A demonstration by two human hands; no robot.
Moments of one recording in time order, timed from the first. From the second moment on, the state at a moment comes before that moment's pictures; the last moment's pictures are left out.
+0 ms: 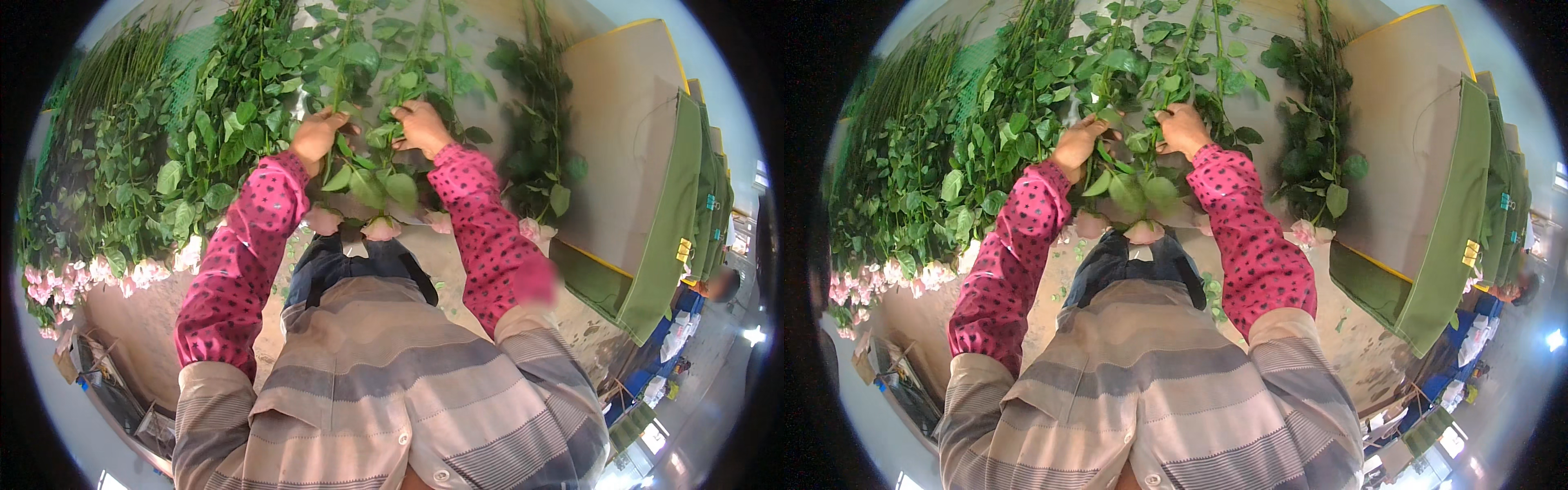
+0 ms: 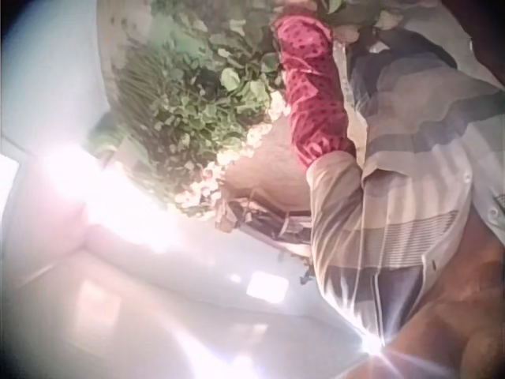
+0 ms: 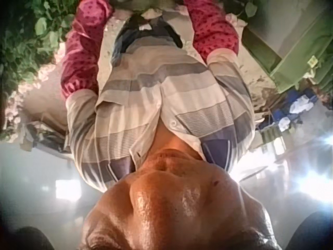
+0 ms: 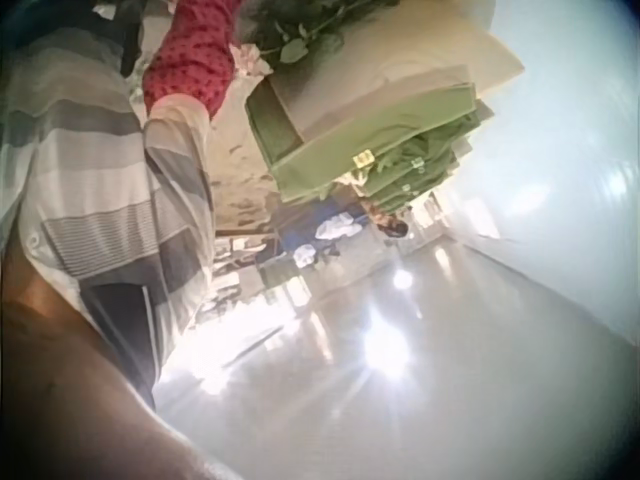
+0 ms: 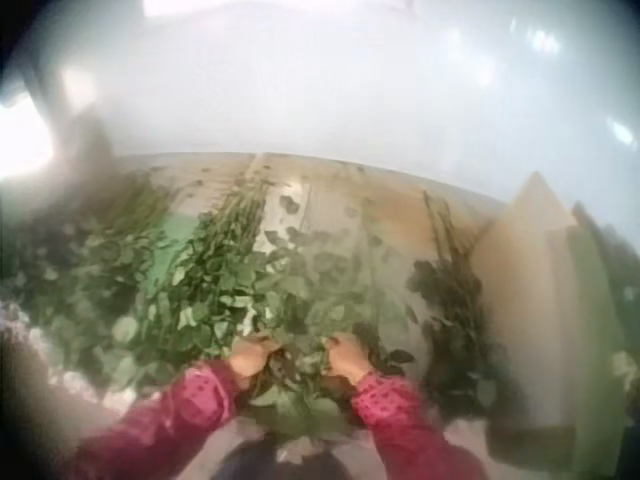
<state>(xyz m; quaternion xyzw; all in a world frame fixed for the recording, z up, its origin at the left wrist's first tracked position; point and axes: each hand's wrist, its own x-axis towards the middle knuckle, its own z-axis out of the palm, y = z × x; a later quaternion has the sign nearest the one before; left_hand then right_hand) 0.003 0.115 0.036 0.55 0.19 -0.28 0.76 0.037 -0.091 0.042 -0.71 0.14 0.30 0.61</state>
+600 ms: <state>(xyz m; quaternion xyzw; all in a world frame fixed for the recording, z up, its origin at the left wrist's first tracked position) -0.020 0.058 -0.022 0.70 0.19 -0.10 0.68 0.019 -0.075 0.024 -0.92 0.11 0.16 0.35</state>
